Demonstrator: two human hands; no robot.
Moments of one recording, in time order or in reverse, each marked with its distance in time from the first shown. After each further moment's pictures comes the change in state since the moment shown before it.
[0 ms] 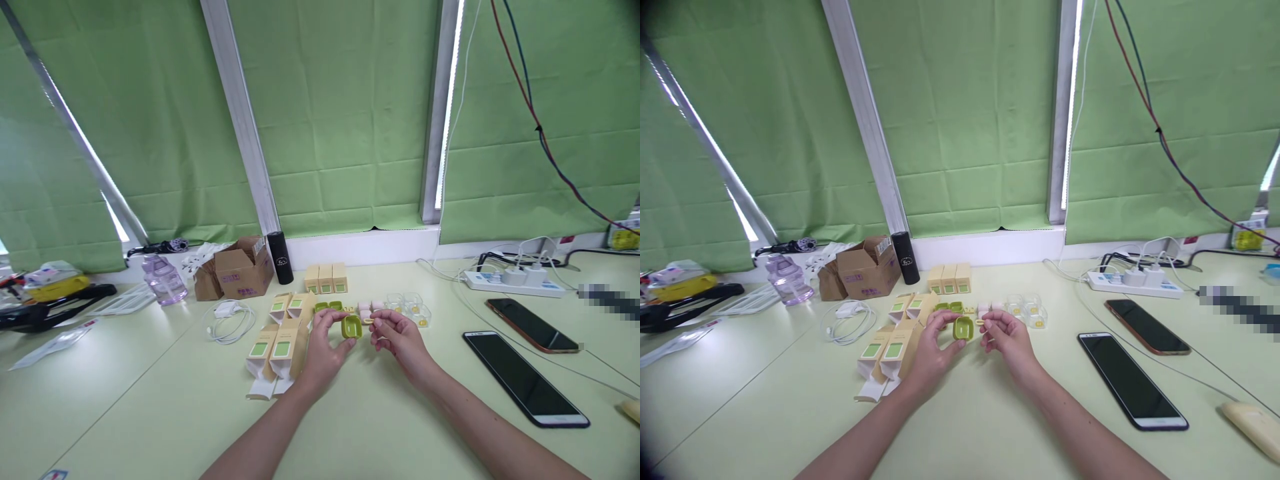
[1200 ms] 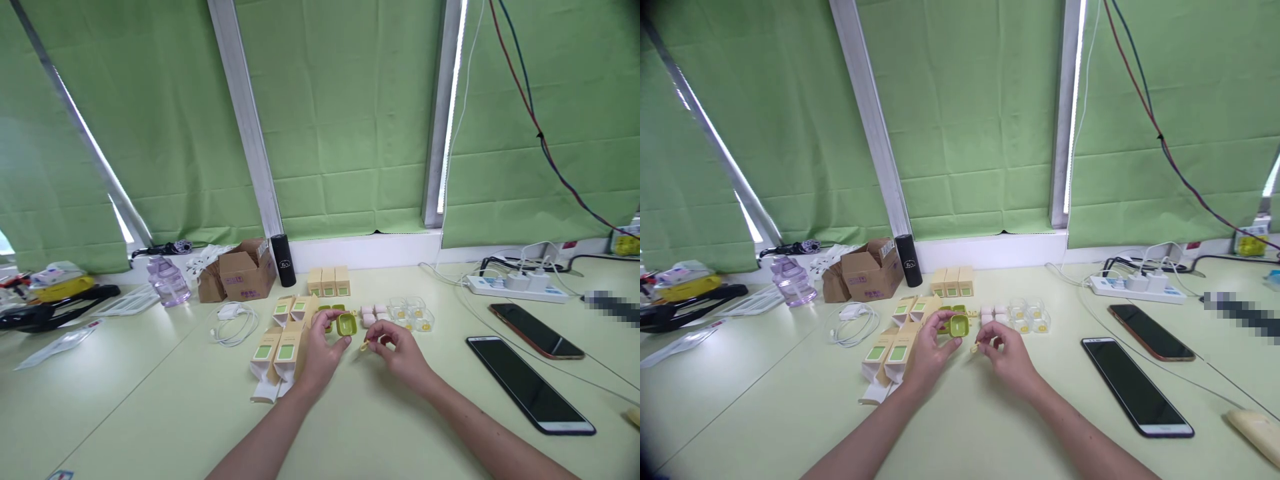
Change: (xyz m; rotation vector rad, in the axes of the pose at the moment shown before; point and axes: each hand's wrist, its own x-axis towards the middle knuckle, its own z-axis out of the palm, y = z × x) left_hand 0.005 0.004 -0.008 -0.102 0.049 -0.051; right_hand -0.003 0.009 0.000 -0.582 -0.123 -0.284
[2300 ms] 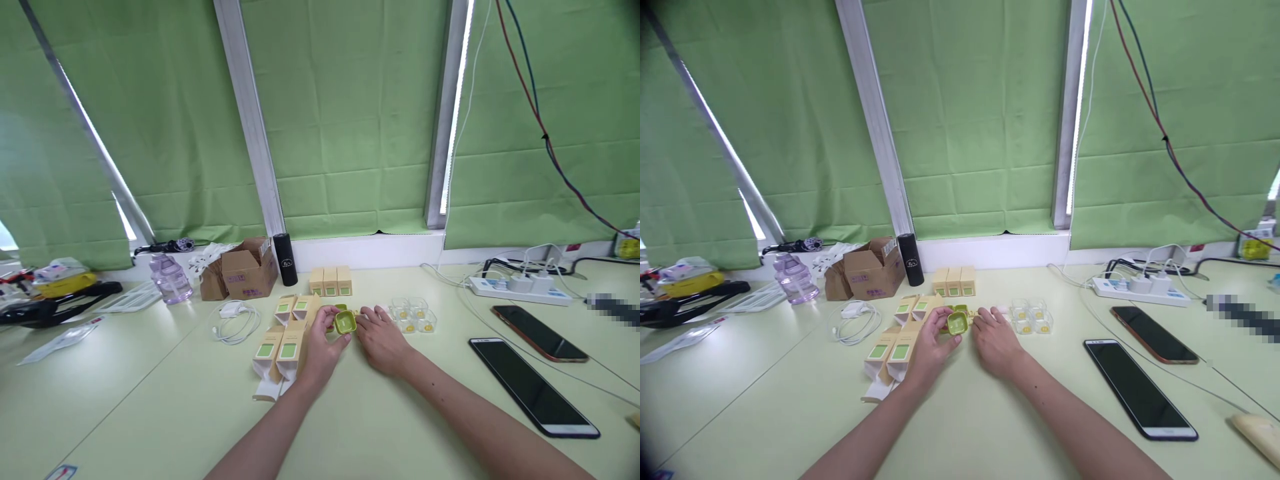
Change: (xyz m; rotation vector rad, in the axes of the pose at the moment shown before) left_hand 0.004 0.004 -0.001 -0.147 -0.018 -0.060; right_hand 0.037 0.007 0.014 -1.244 -0.390 -0.425
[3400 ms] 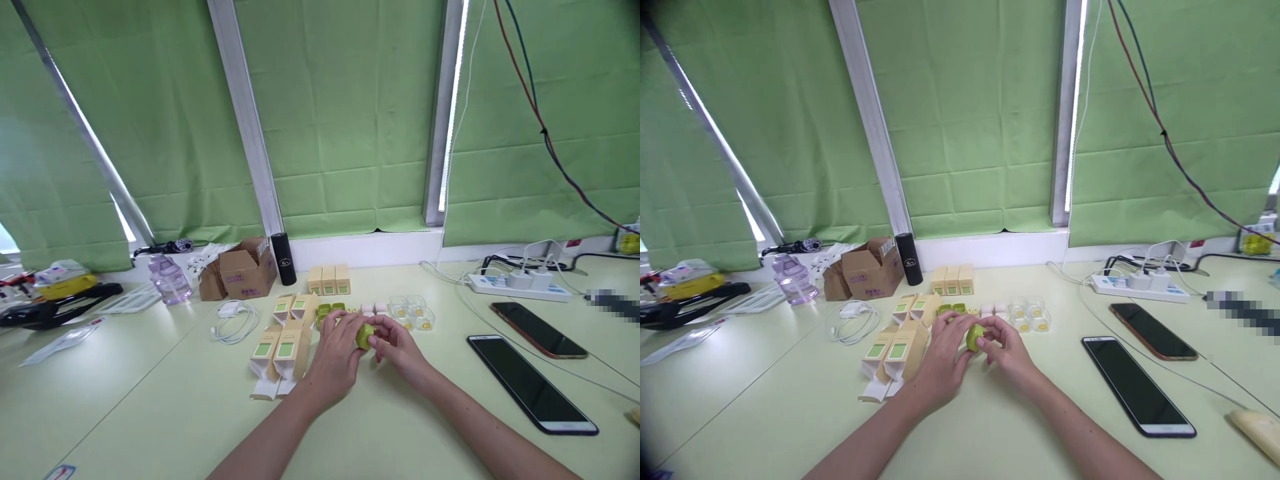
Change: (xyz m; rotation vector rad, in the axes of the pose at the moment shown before) left_hand -0.019 0.006 0.010 0.707 -0.270 0.482; right_hand -0.036 -0.006 0.001 1.714 0.331 0.382
